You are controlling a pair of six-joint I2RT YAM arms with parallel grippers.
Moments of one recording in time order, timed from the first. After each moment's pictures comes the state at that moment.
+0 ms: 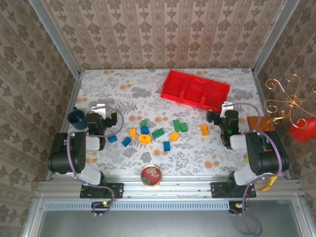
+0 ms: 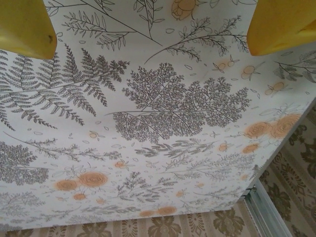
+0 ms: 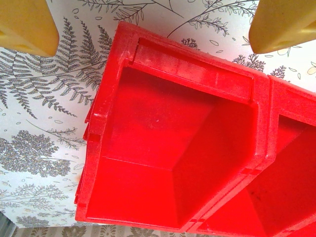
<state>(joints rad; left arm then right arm) -0.02 1.54 0.37 0.83 -0.05 0.09 0.02 1.53 0.39 0.74 0.11 0.05</state>
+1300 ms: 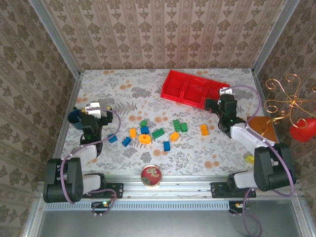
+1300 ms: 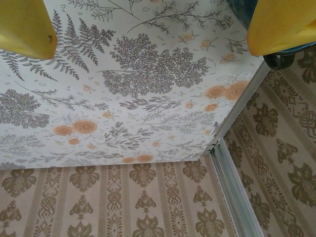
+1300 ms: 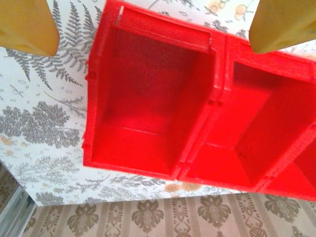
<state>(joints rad) -0.03 1.22 0.33 0.70 -0.11 0.09 0.15 1.37 0.73 0.15 0.29 0.15</state>
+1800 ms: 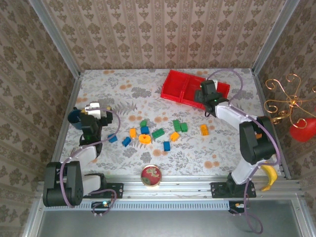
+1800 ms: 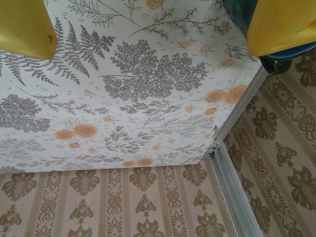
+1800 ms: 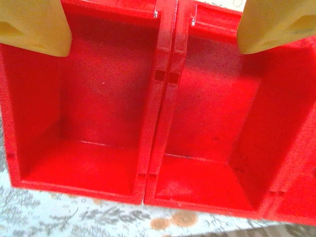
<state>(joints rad) -0.03 1.18 0.33 0.65 -0.11 0.09 0.25 1.75 1.15 -0.17 0.40 0.33</state>
